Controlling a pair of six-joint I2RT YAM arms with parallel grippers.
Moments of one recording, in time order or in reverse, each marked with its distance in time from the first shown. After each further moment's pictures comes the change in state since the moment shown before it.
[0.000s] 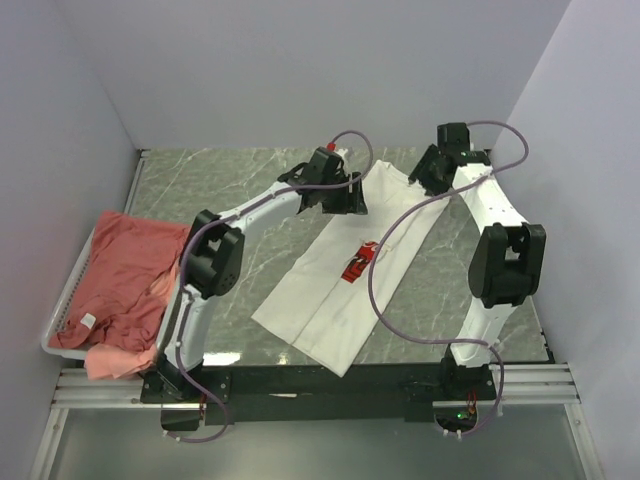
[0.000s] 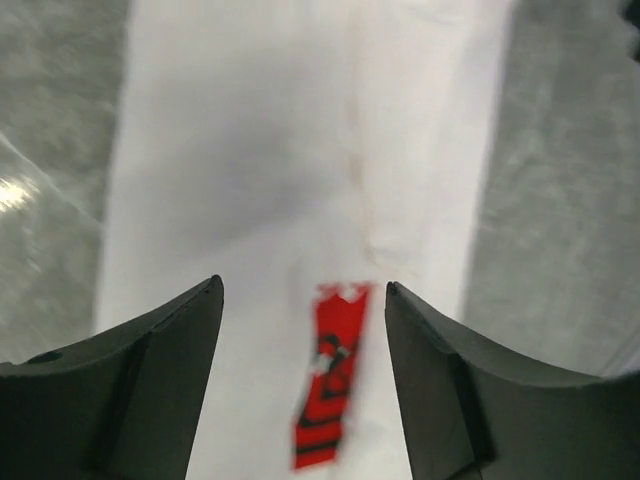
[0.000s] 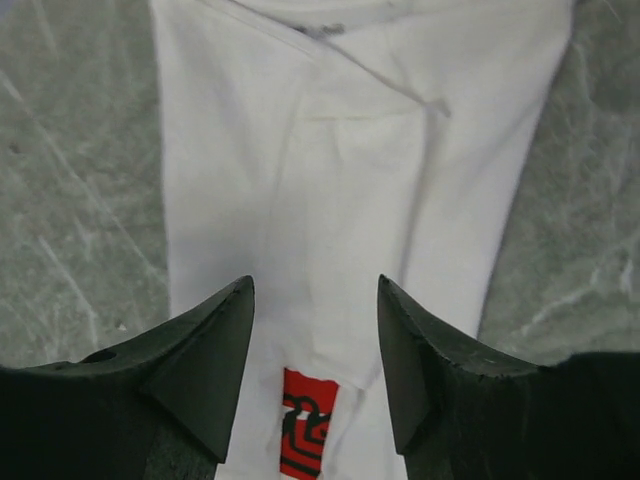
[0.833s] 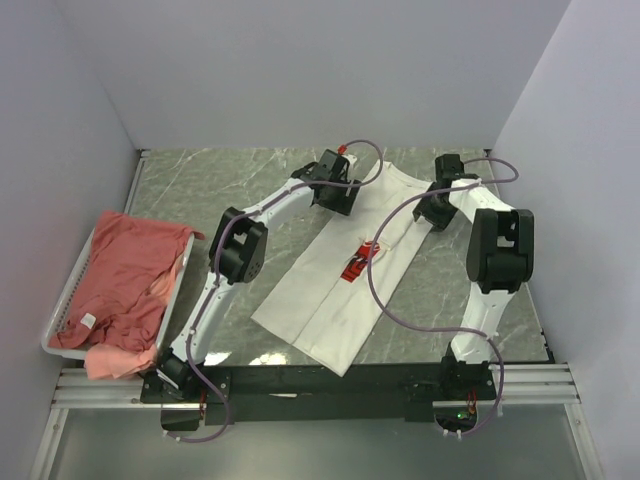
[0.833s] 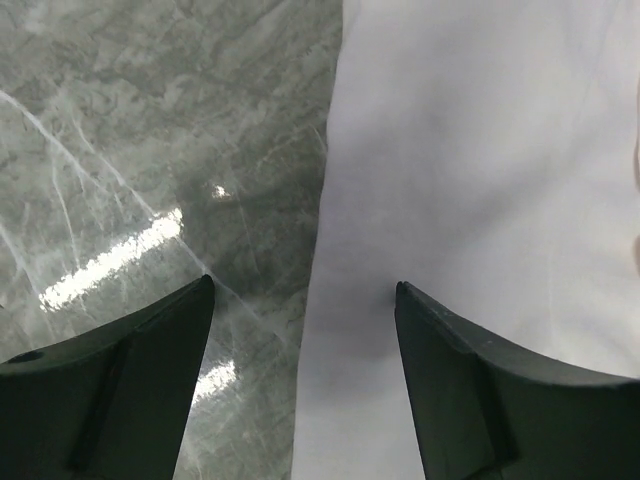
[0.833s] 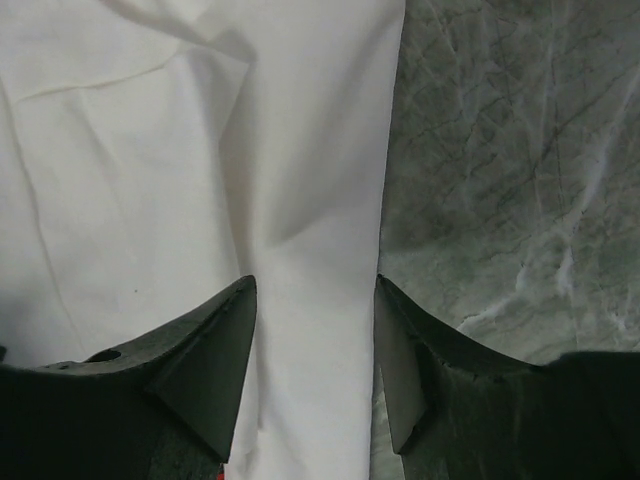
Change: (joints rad) left arm 0.037 0.362 0.405 -0.192 -0.234 0.414; right arm -0.059 0.103 -0.204 0.047 0.048 0.000
